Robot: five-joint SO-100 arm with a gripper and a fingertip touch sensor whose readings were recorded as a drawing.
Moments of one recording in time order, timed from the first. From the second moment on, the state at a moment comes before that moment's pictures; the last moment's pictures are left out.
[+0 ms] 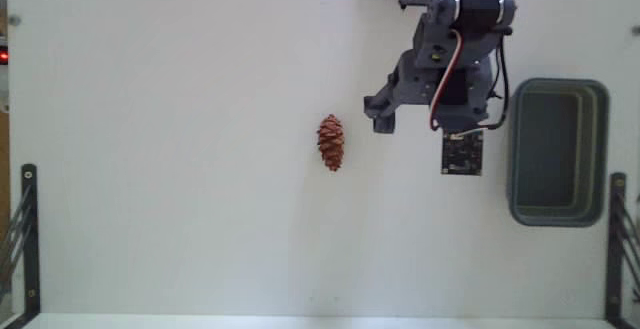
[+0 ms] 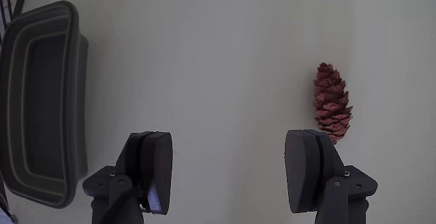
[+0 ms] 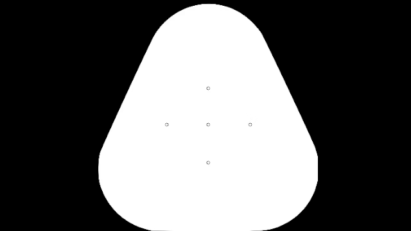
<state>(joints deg) -0.4 139.8 114.3 82.2 -0.3</state>
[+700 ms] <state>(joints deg) 2.3 139.8 114.3 82.2 -0.3</state>
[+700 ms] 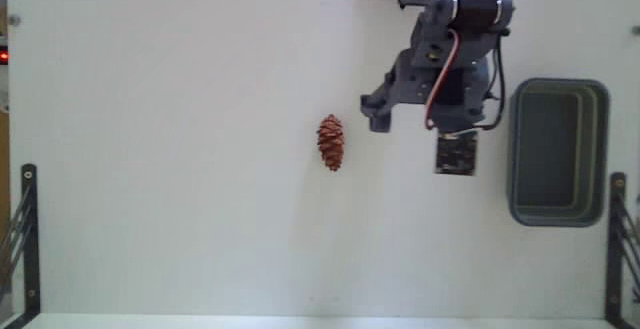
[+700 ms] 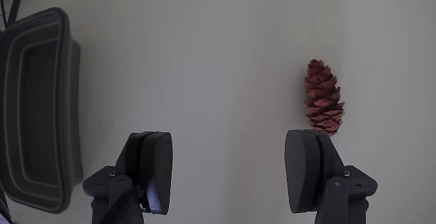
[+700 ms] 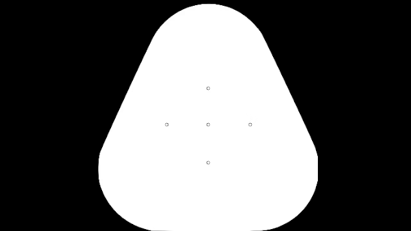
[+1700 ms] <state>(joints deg) 19.5 139.8 114.3 82.2 -0.3</state>
